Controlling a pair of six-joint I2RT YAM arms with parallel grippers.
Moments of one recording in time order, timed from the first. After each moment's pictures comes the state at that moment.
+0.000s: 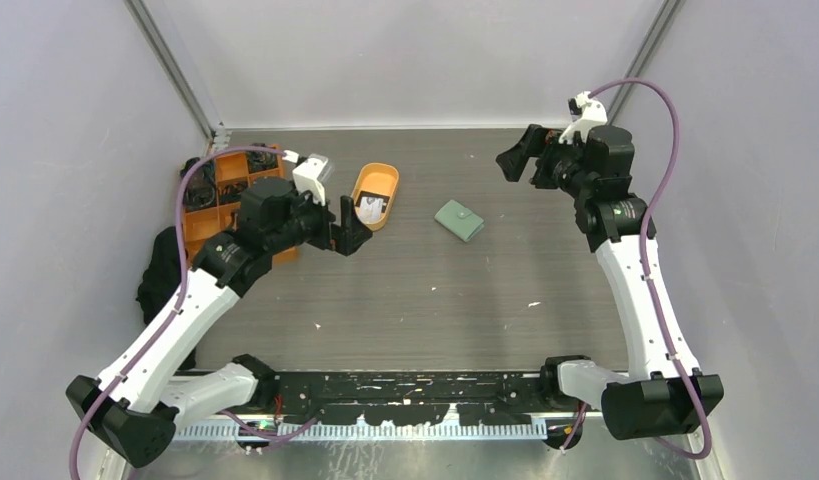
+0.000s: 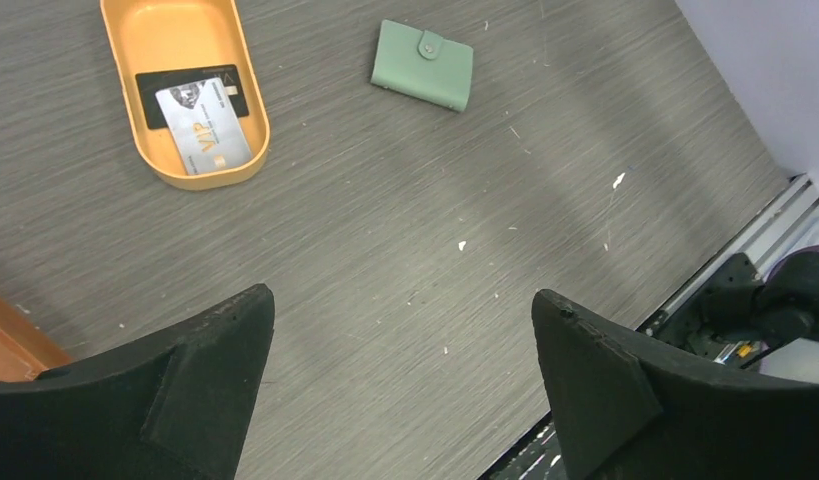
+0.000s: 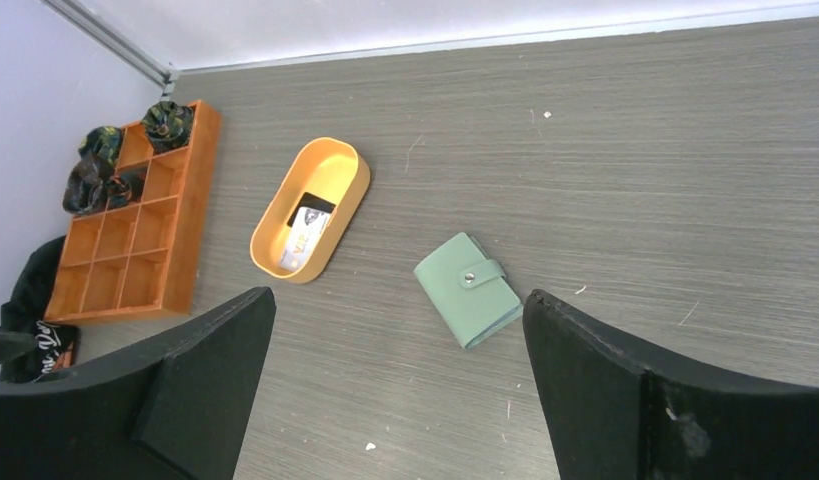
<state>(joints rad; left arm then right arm) -0.53 1.03 1.11 -0.51 0.20 -0.26 0.07 1.15 1.28 -0.42 -0.29 0.31</state>
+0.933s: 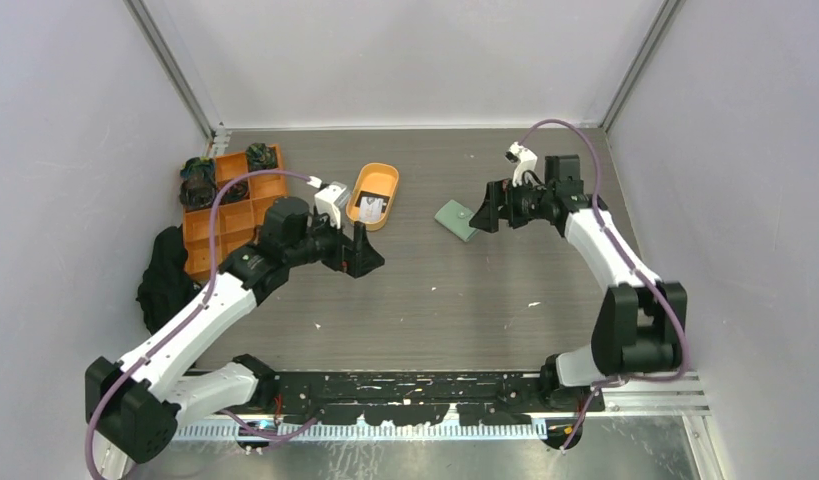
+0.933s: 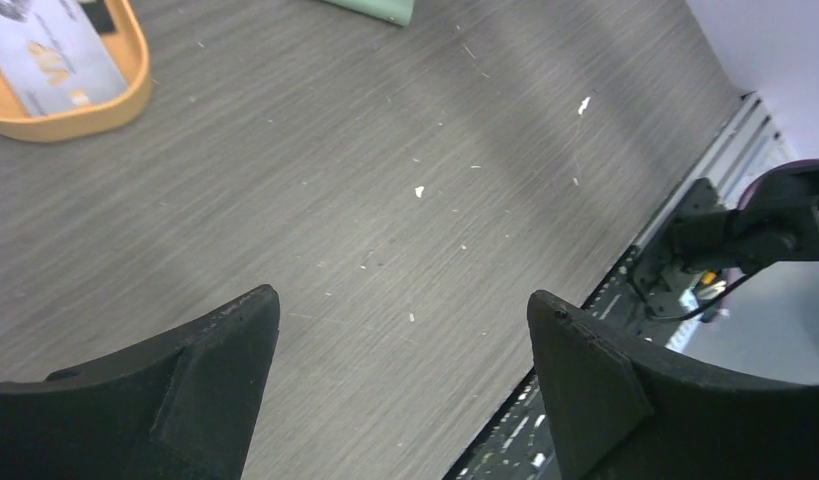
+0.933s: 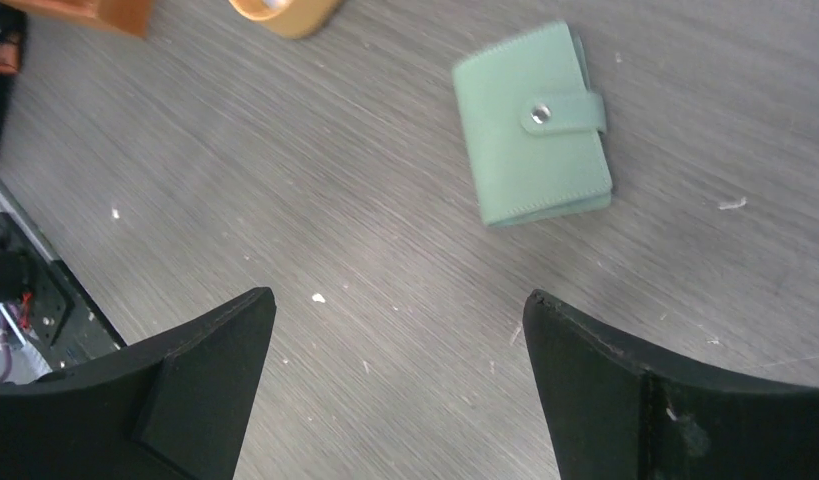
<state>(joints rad) -0.53 1.02 0.86 -0.32 0.37 -0.25 0.05 1.37 1.02 -0.37 -0.71 -0.04</state>
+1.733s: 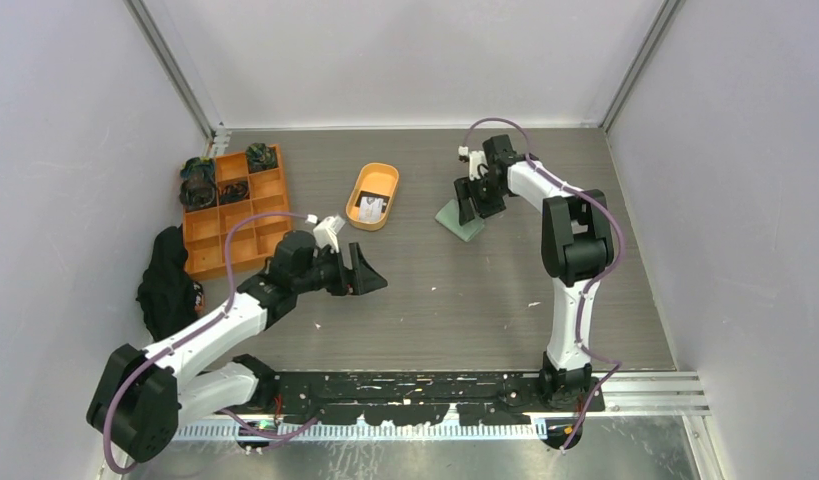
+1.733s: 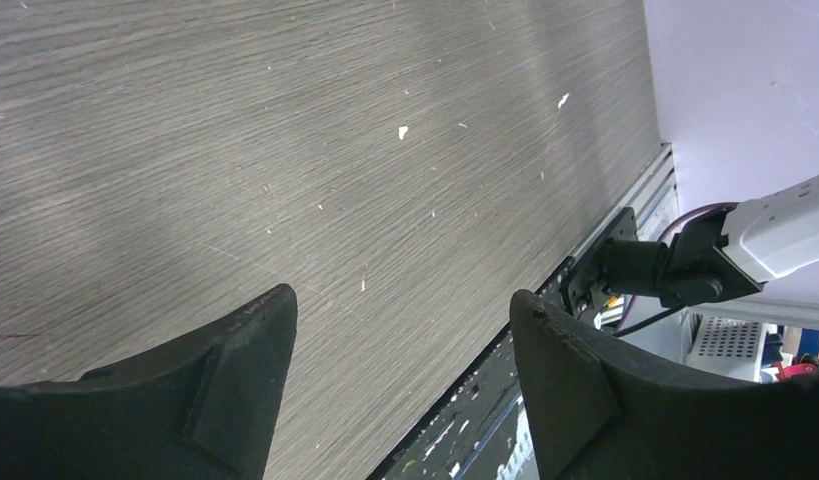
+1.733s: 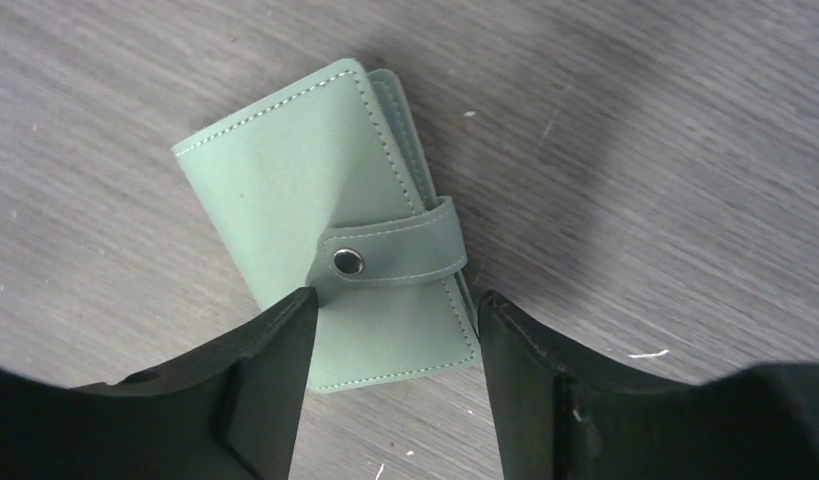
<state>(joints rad) -0.52 1.07 0.51 0.01 0.43 -0.65 0.21 2.10 1.57 -0.63 -0.28 -0.12</state>
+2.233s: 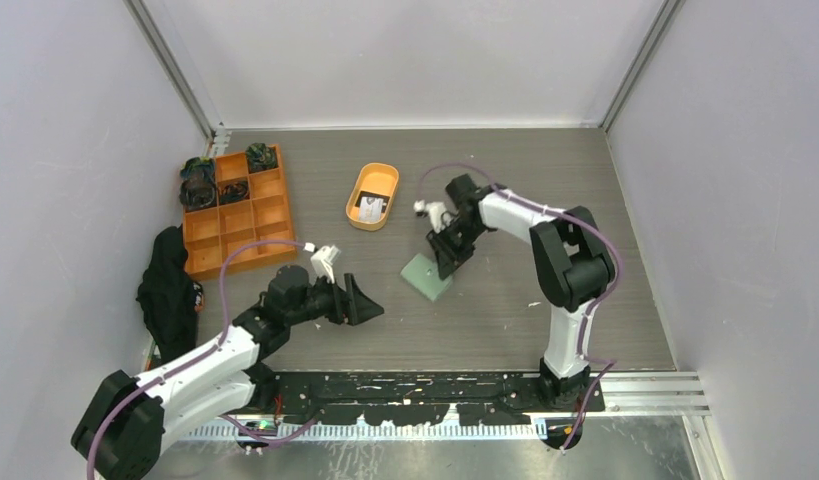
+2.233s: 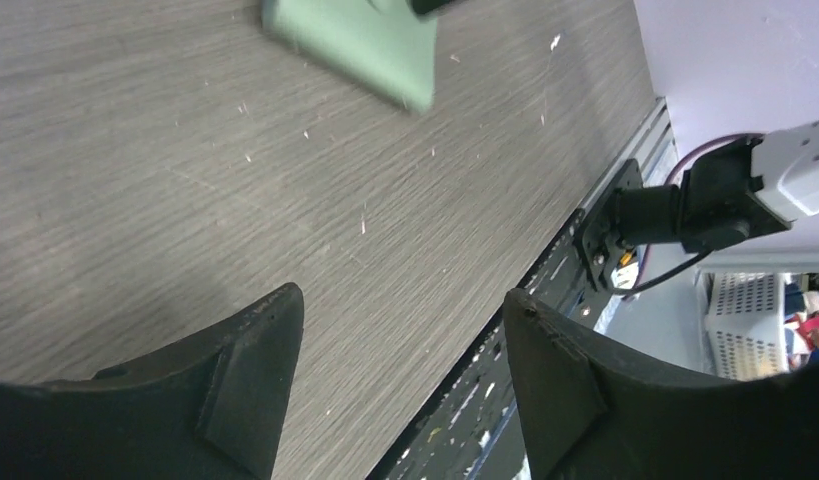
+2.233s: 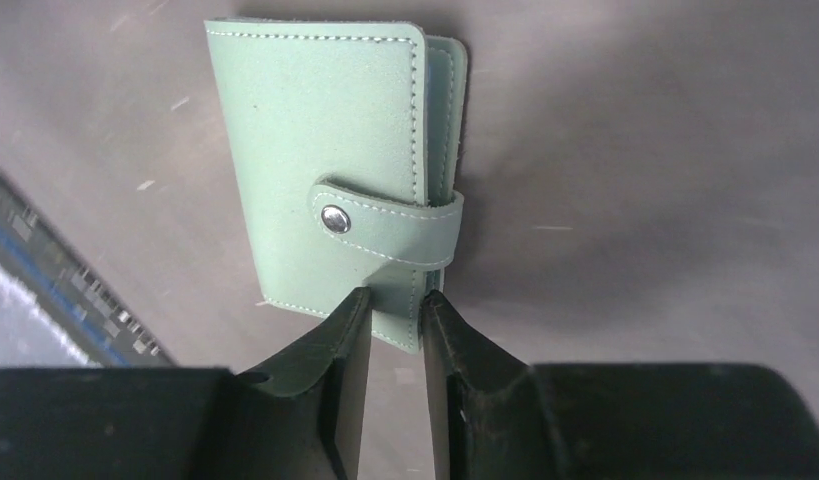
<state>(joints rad) -0.58 0.89 0.29 0.16 0.42 -0.67 0.40 1.96 1.33 -0.75 -0.50 -0.31</state>
